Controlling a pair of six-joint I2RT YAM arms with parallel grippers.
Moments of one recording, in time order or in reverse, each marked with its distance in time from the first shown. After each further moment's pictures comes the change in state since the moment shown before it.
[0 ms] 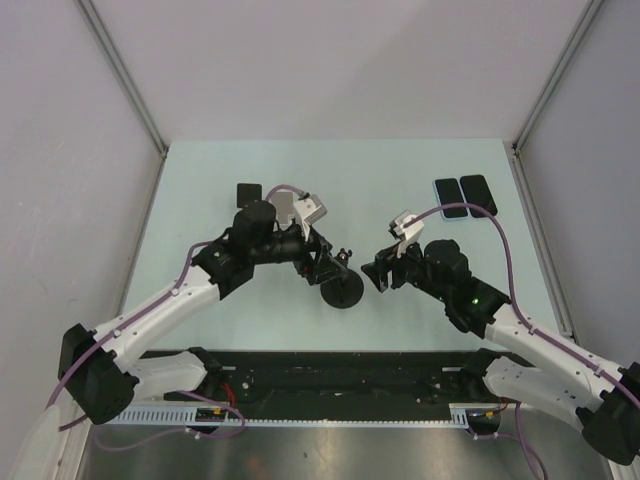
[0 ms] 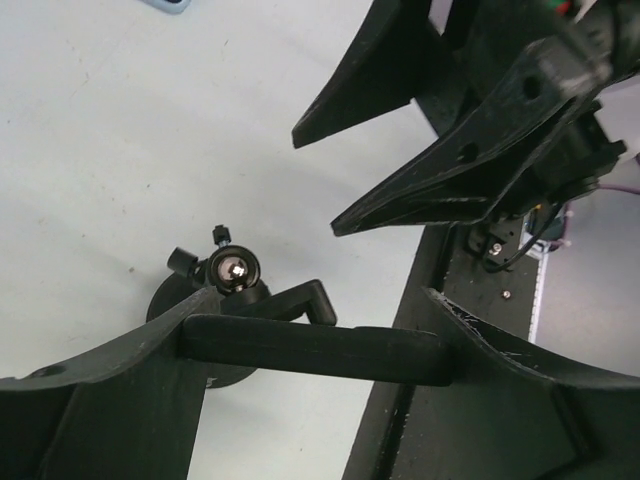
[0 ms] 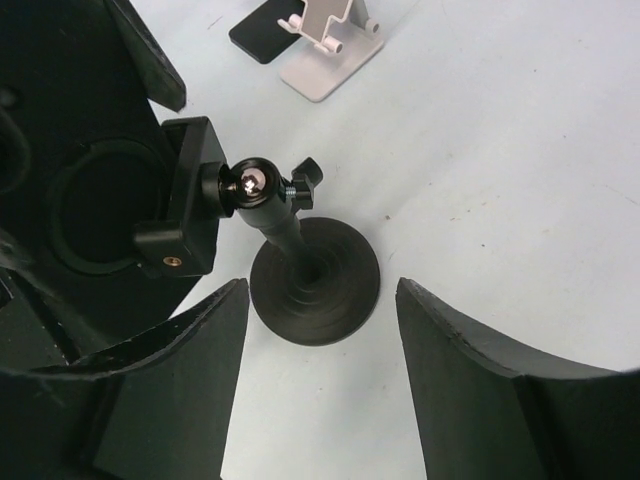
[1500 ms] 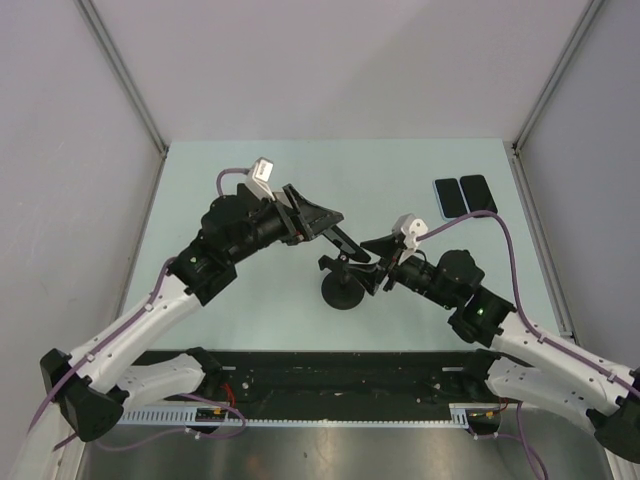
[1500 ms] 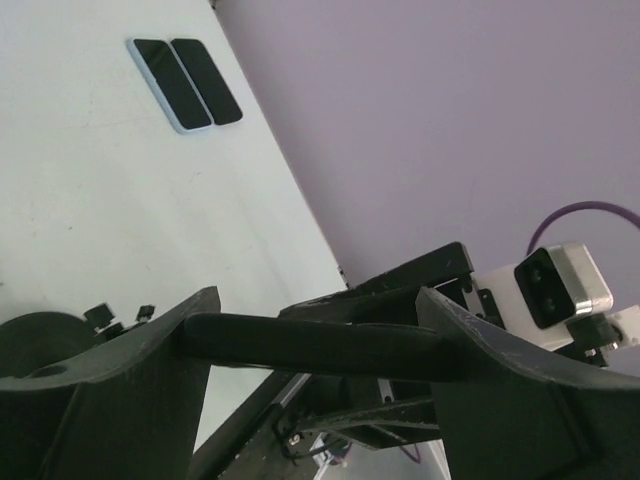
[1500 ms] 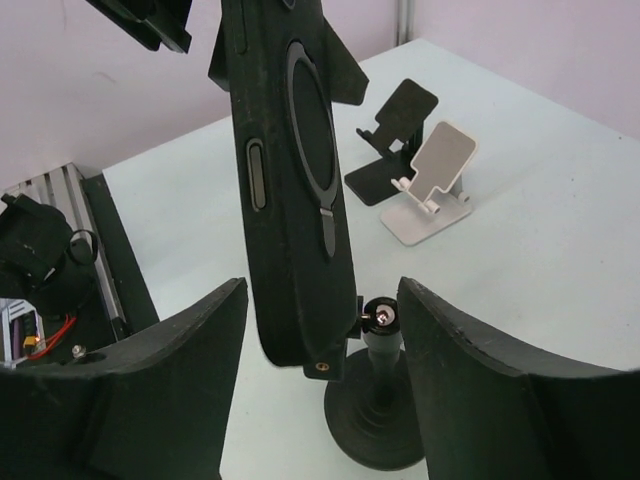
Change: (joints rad) left arm 0.002 -0.127 0.071 0.103 -0.343 -0.774; right arm 0.121 -0.077 -0.003 0.242 -0.076 -0.032
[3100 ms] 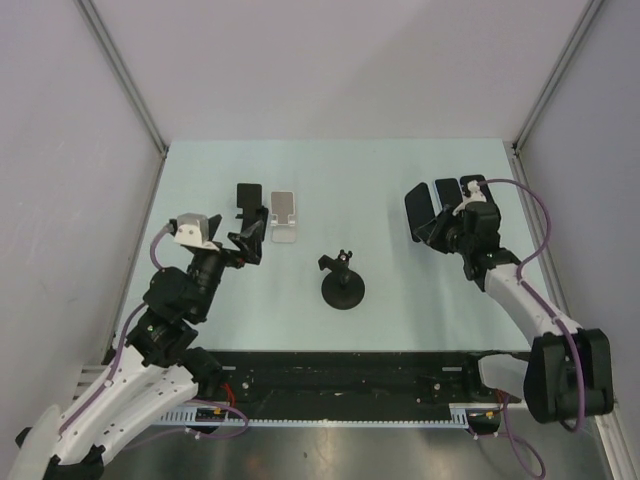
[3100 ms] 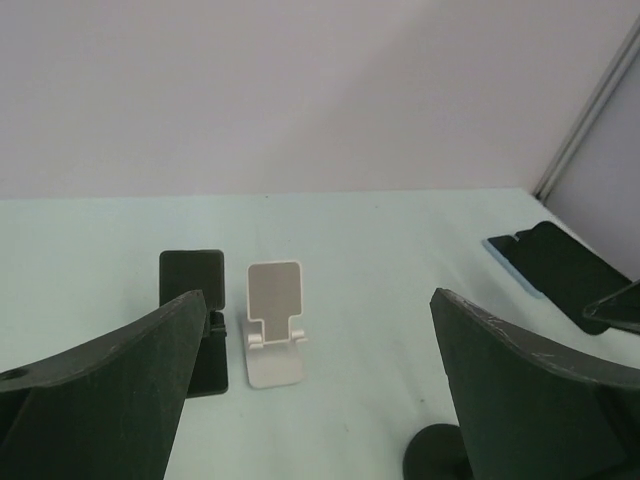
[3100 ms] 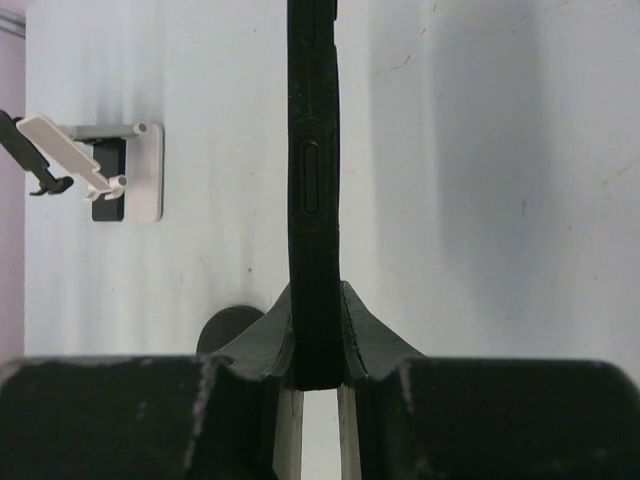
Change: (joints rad) left arm 0.009 -0.530 -0.365 0.103 -0.618 0.772; right arm -0.723 0.332 0.050 -0.248 -0.104 0.478
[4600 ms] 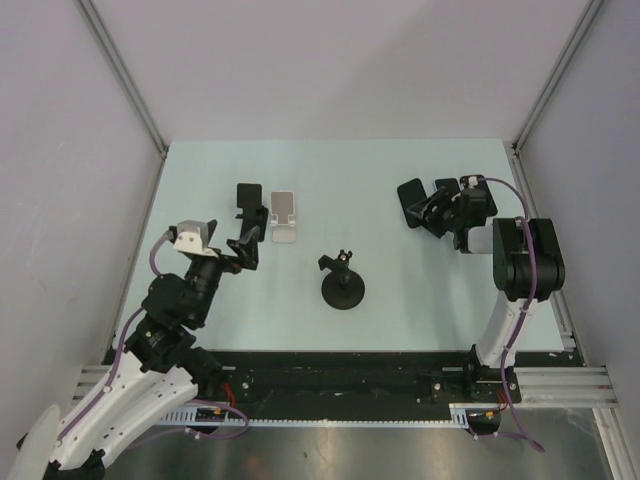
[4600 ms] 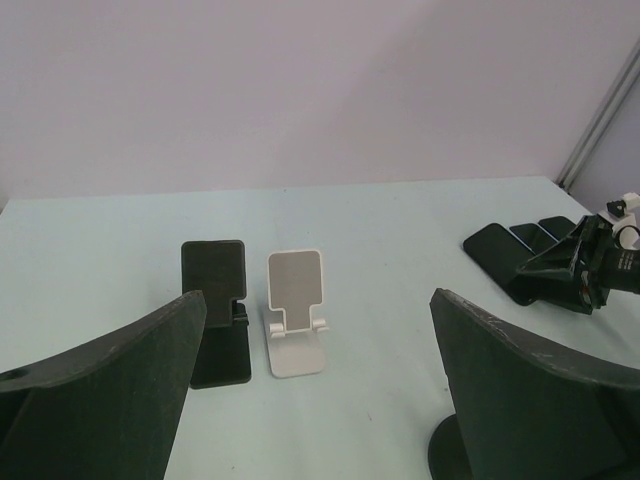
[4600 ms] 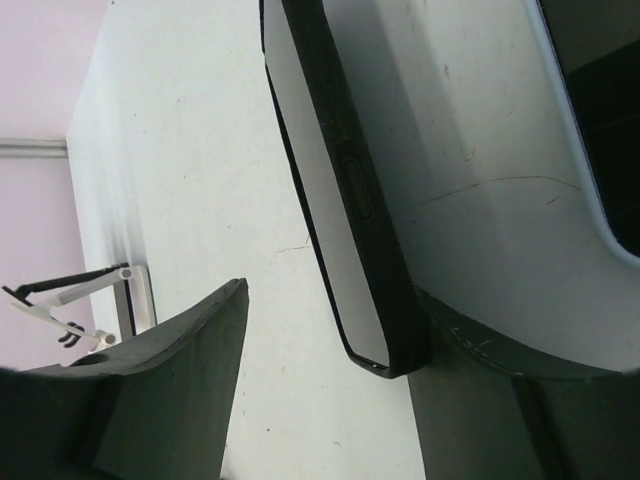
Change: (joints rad) left arm 0.000 -0.056 -0.050 -0.022 -0.023 0.055; right arm -0.170 0.804 0.222 0.548 -0.179 0.248
